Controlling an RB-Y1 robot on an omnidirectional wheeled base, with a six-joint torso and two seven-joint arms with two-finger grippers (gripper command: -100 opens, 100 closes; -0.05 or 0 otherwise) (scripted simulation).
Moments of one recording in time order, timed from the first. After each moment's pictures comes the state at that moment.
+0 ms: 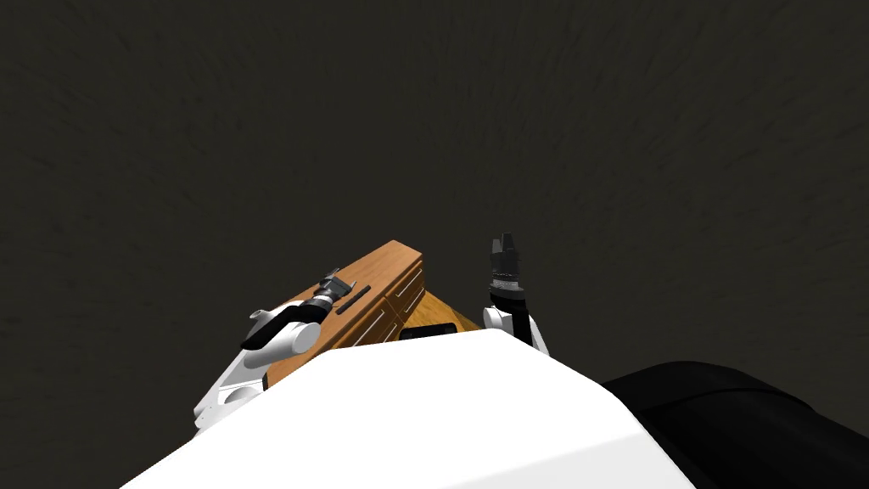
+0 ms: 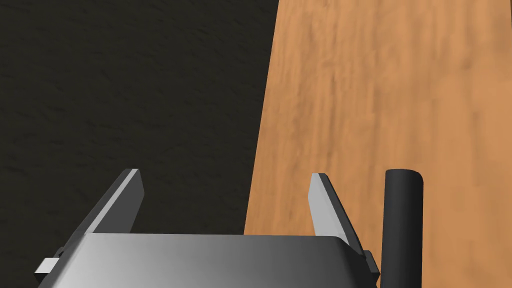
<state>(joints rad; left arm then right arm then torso) 0.44 0.42 0.20 -2.01 0.59 0.34 0.35 0.54 0.02 0.00 -2.30 0.06 -0.50 0.13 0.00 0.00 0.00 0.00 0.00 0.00</state>
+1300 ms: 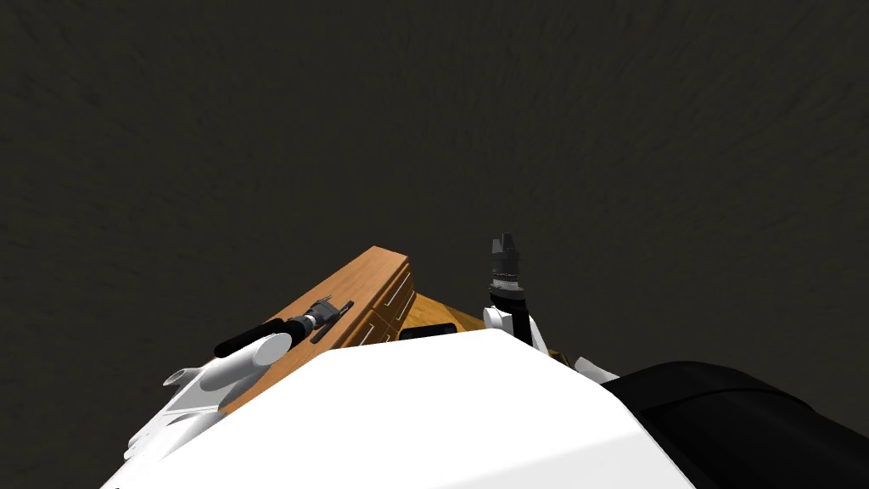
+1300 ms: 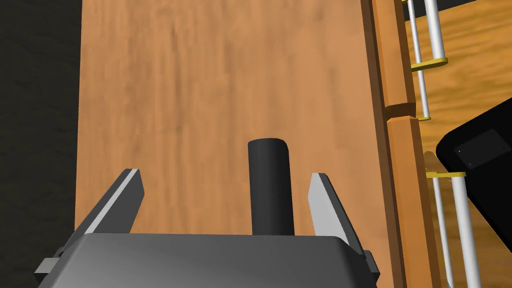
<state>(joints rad) 0.49 0.61 0.25 -1.79 0.91 0.63 0.46 0.54 0.02 0.00 -2.30 0.06 -0.50 0.13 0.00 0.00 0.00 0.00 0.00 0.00</state>
